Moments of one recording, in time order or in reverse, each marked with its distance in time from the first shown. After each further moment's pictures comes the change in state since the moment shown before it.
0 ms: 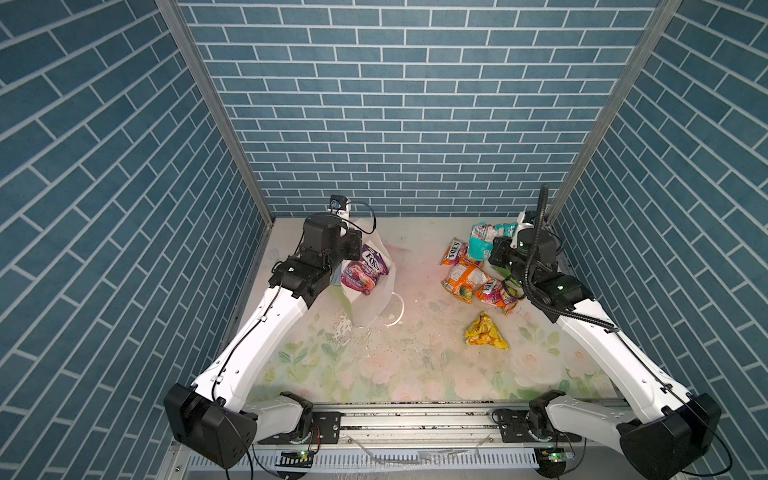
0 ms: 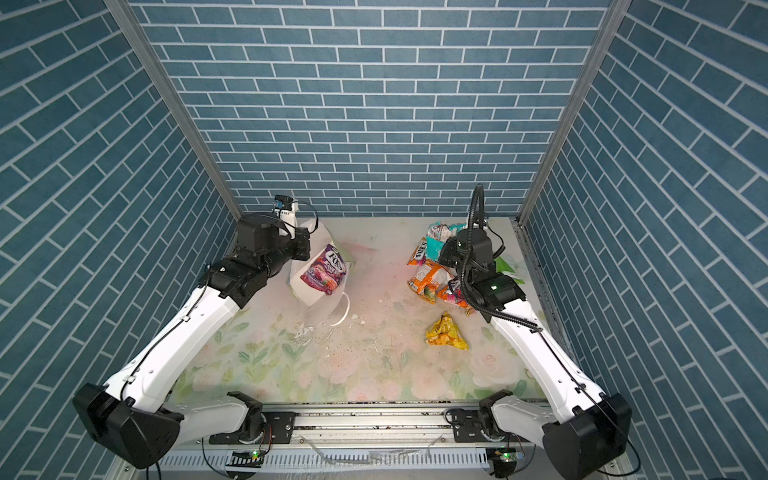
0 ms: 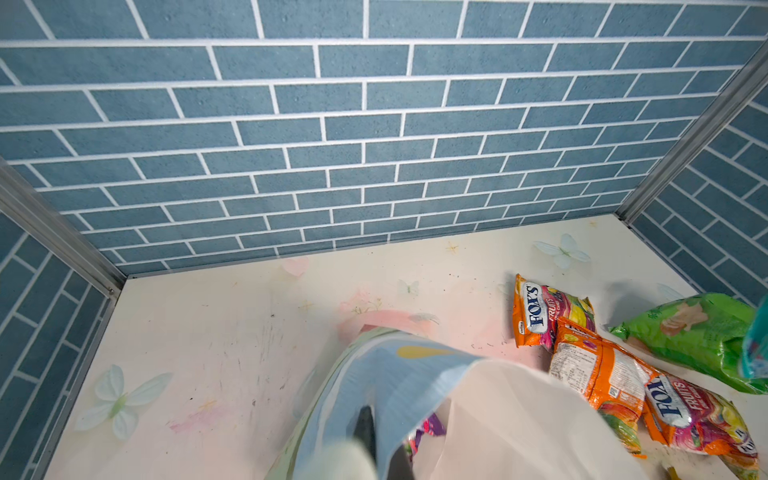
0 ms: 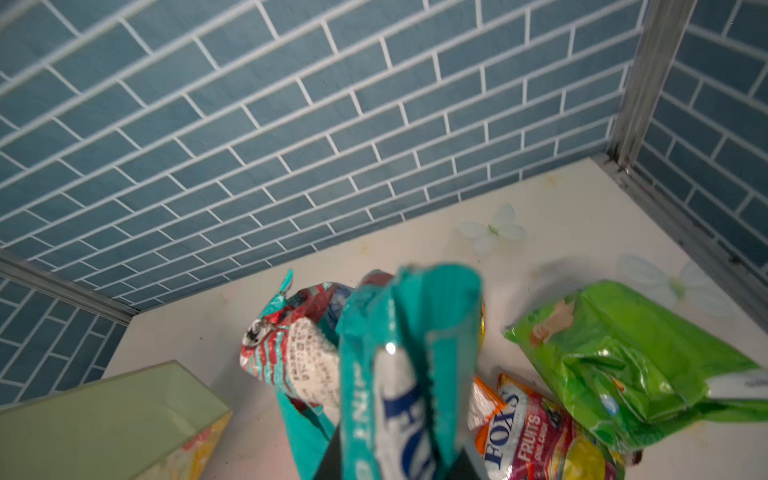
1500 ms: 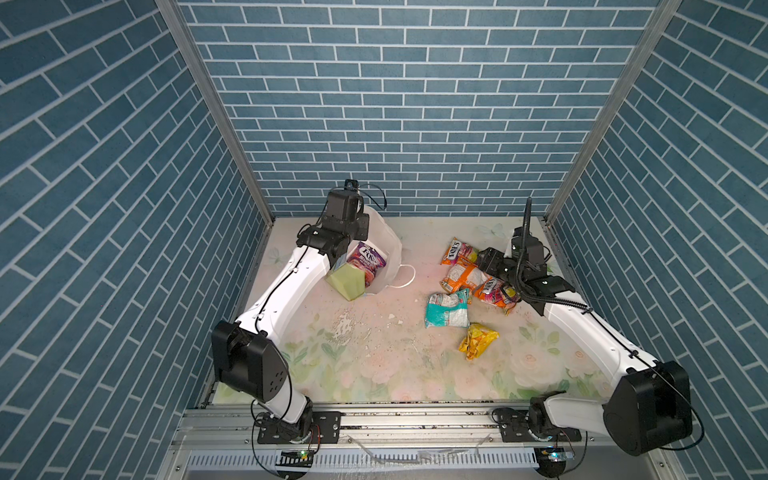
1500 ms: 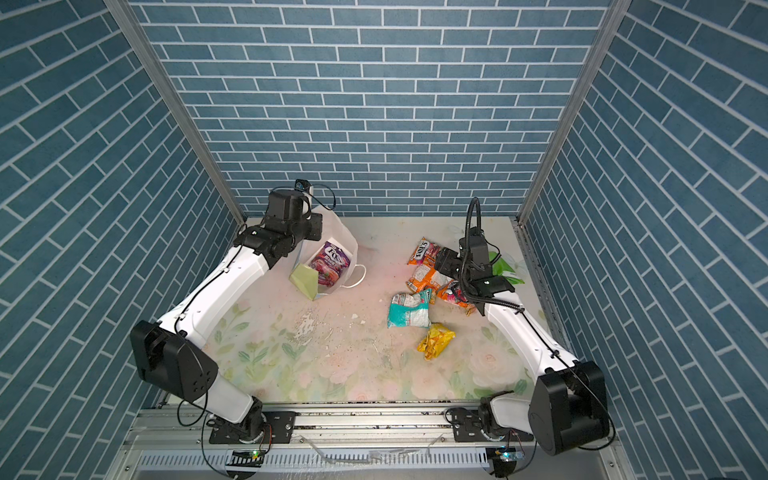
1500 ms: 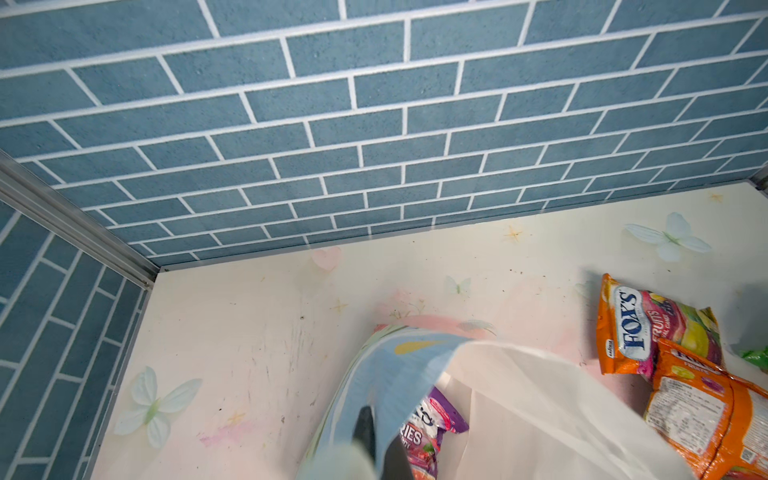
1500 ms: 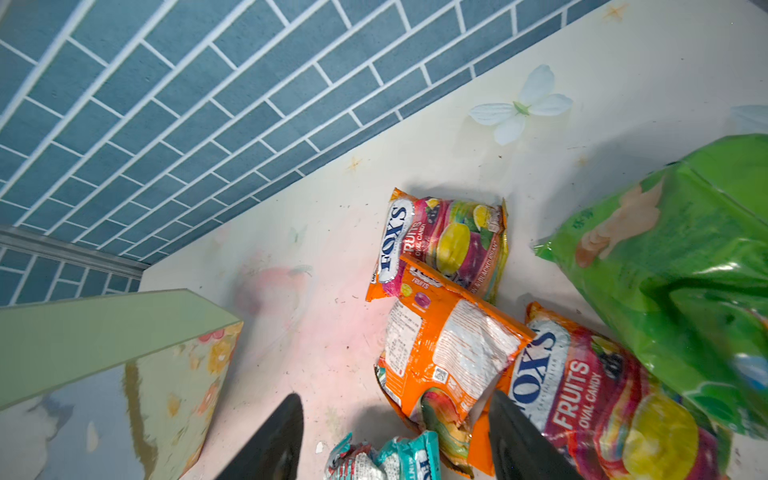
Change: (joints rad) left arm 0.051 0.362 0.323 -0.101 -0.076 0.058; right arm -0.107 0.111 -0.109 0.116 -0.290 0.064
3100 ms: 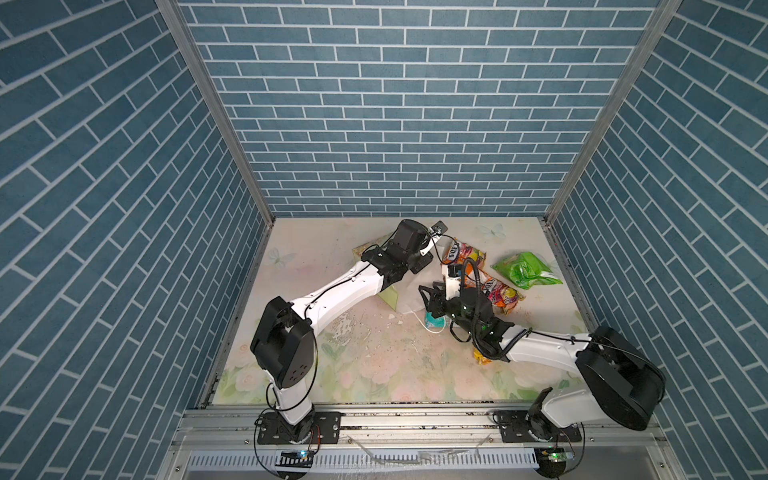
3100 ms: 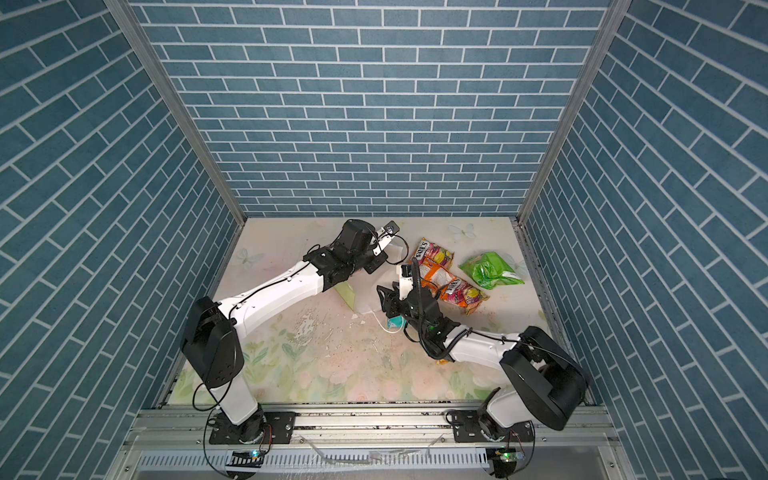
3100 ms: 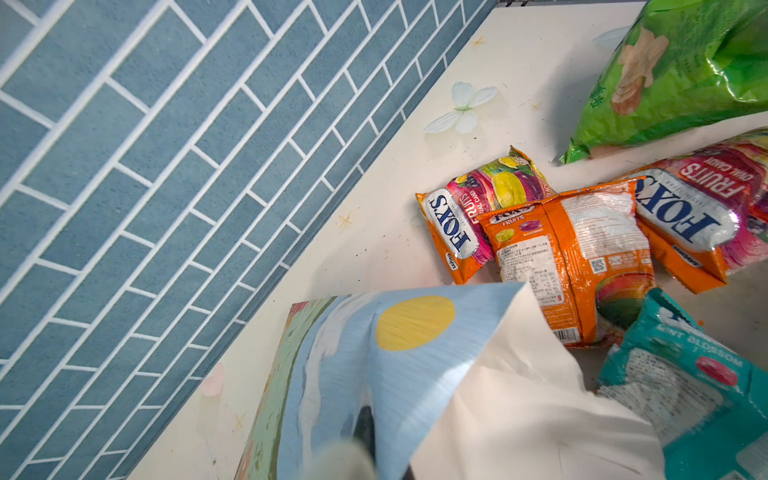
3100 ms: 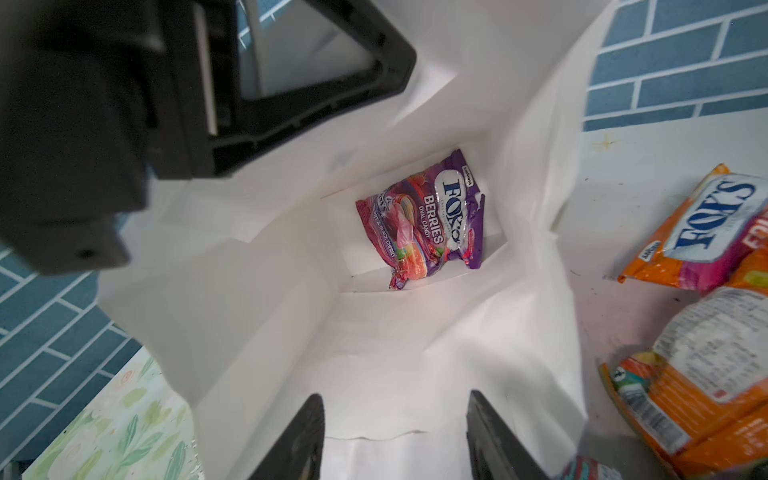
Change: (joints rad) left arm -0.376 0.147 -0.101 0.220 0.024 0.463; right arm 0.507 0.193 -0.389 0.895 0.108 -0.159
